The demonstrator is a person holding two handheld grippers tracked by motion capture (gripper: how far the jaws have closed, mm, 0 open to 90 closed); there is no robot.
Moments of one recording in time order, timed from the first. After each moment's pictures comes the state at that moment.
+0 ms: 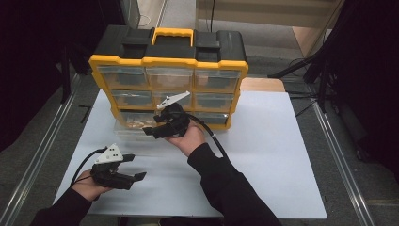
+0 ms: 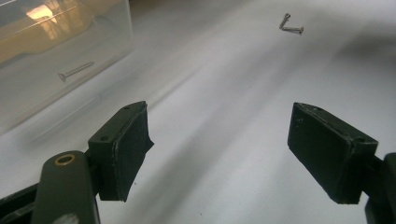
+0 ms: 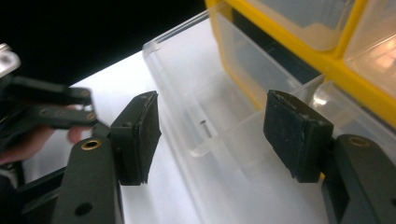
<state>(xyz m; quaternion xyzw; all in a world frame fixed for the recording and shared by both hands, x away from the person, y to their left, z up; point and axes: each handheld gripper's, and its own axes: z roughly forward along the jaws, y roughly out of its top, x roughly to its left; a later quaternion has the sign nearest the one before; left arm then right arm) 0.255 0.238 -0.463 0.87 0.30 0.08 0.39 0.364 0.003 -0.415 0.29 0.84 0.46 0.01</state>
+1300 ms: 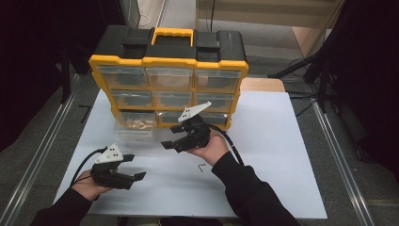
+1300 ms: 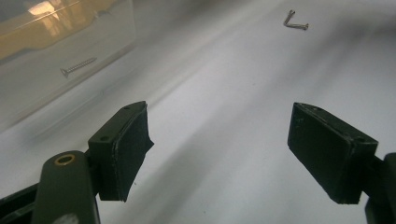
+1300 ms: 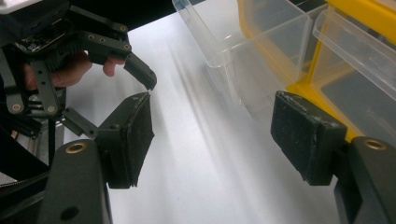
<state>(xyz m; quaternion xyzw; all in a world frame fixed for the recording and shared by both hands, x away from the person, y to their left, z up) 0.256 0.239 -0.465 0.87 0.30 0.08 0.39 0.334 -0.052 -0.425 0.24 0.85 0.46 -0.01</state>
